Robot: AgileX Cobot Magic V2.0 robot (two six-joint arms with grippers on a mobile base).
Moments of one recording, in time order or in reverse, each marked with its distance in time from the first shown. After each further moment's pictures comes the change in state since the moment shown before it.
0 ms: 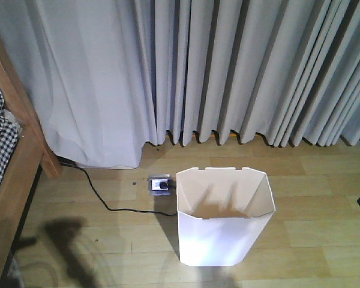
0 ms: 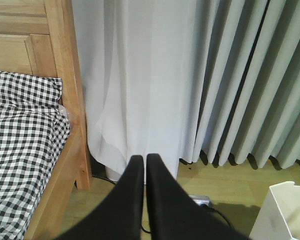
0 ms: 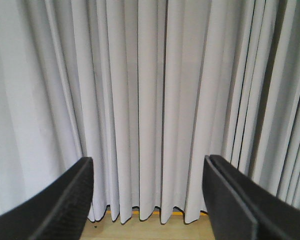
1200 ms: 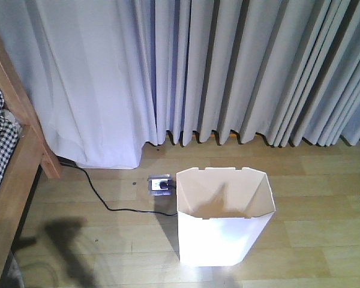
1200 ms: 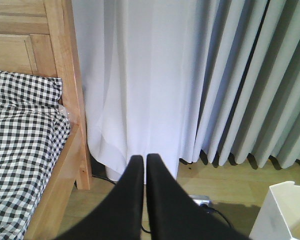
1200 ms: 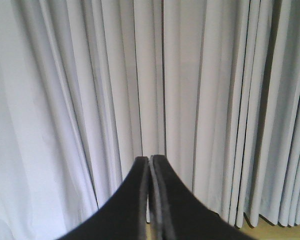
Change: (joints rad) left arm 0.000 0.000 0.000 0.000 0.000 0.000; right arm 0.000 0.000 0.000 0.049 -0.011 0.000
